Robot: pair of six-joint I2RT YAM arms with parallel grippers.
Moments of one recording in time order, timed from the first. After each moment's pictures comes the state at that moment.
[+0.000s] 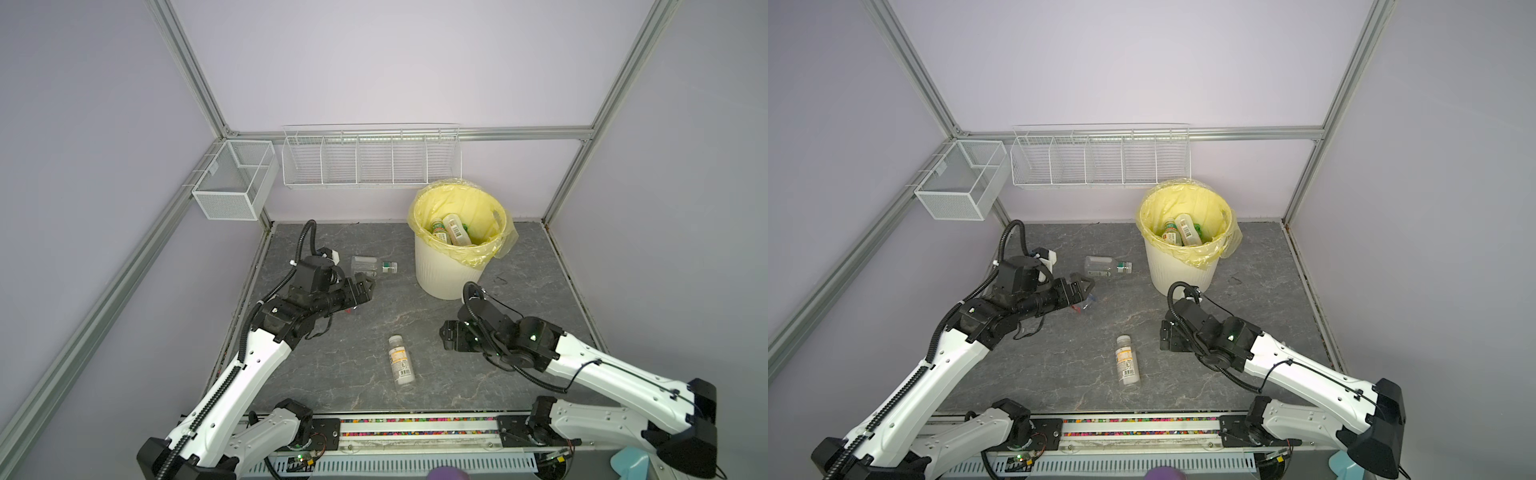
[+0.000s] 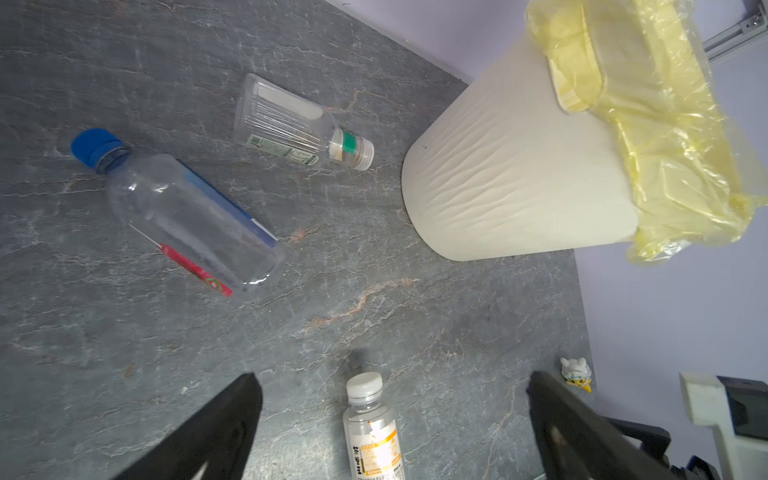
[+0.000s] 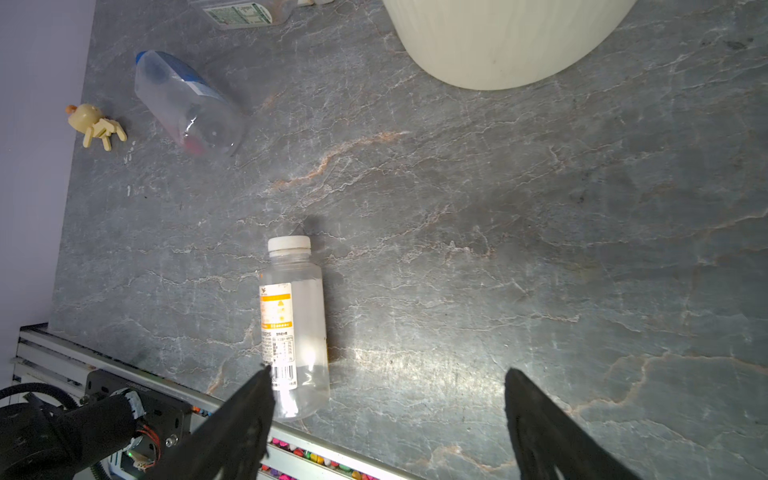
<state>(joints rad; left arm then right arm) -0.49 1.02 1.05 -0.71 0.10 -0.66 1.01 1.10 0.96 -0.82 0.24 0.90</state>
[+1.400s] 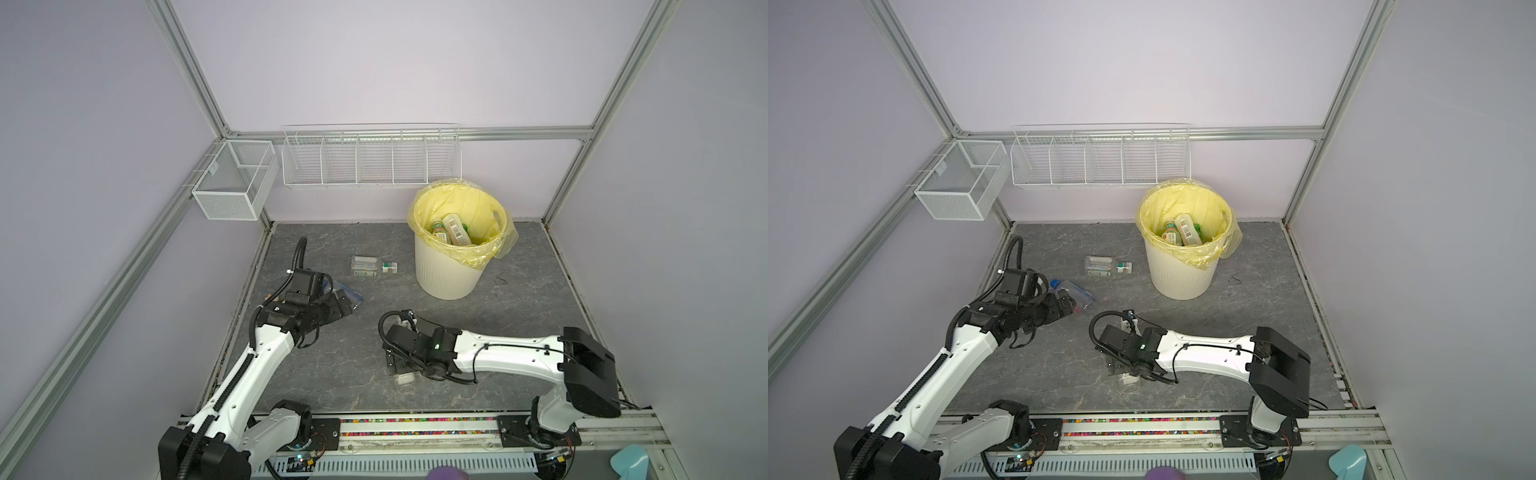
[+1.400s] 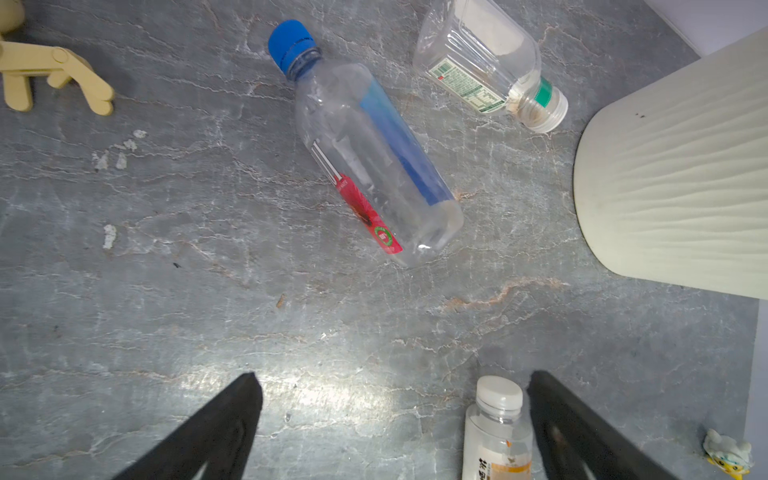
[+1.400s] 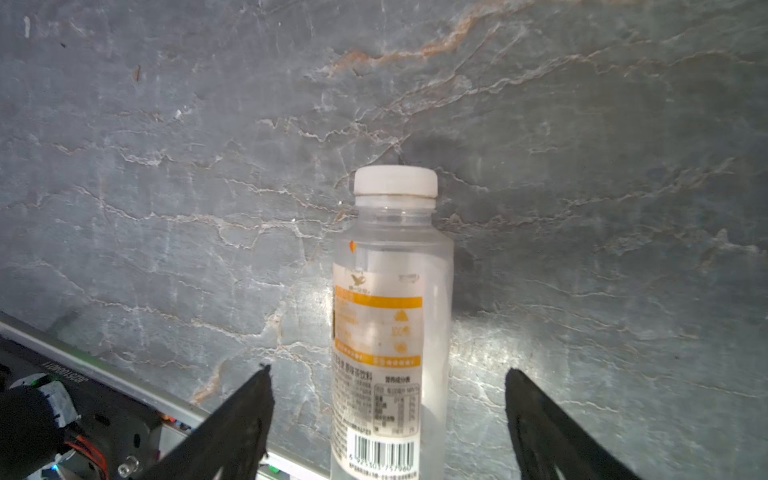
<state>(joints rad) -0.30 1.07 0.90 -0.79 0.05 -0.61 1.25 1.67 1.15 -0.65 0.21 0.98</state>
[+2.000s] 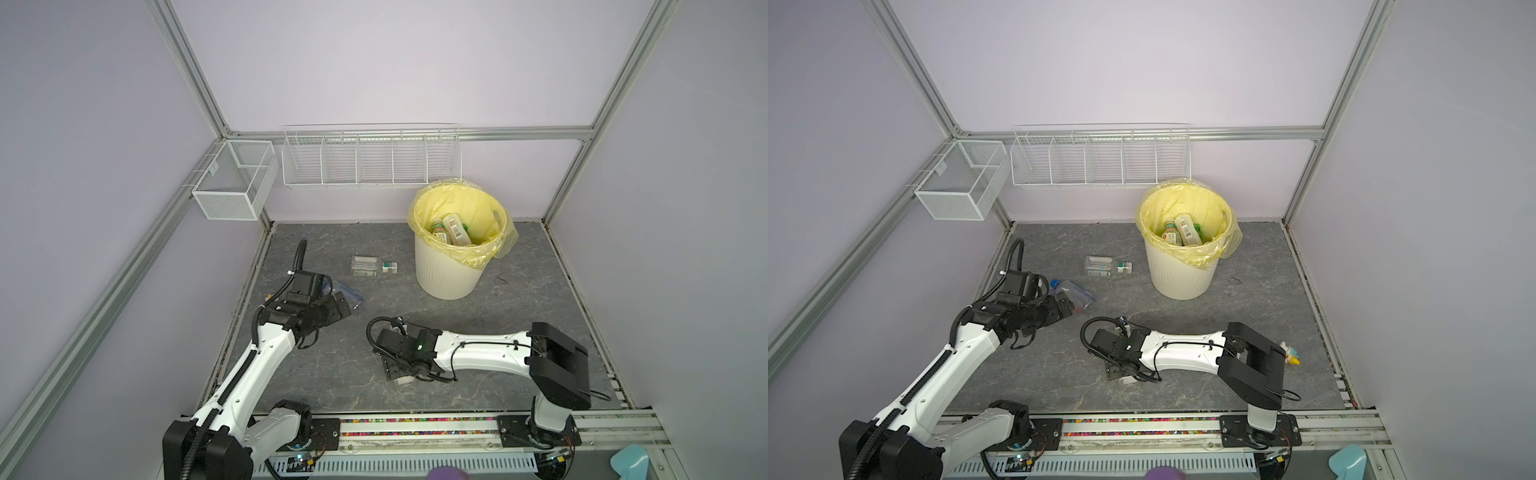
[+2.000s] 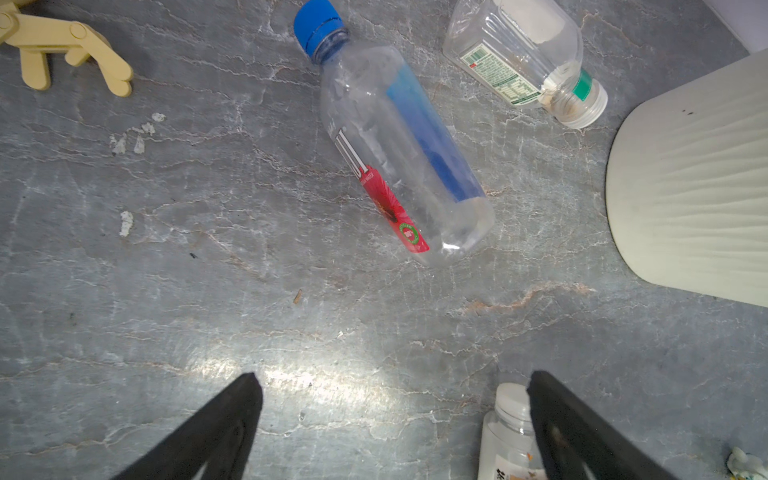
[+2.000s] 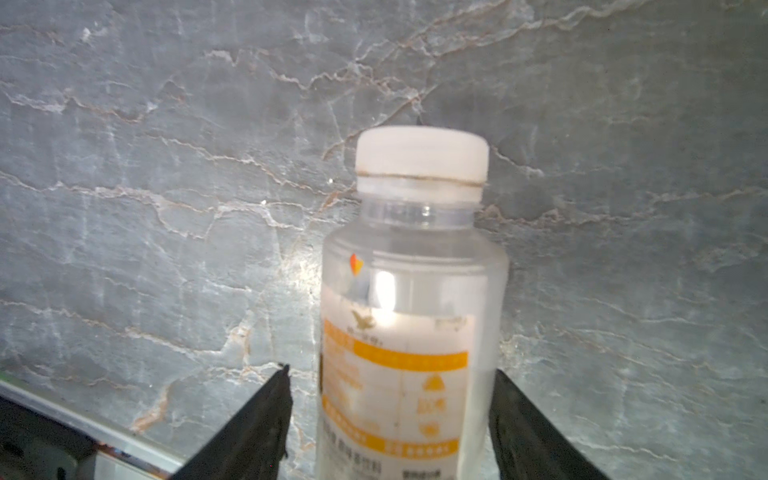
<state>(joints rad) -0.28 1.09 0.87 -0.79 0.05 -0.62 1.25 1.80 1.19 -0.65 0.17 0.95</state>
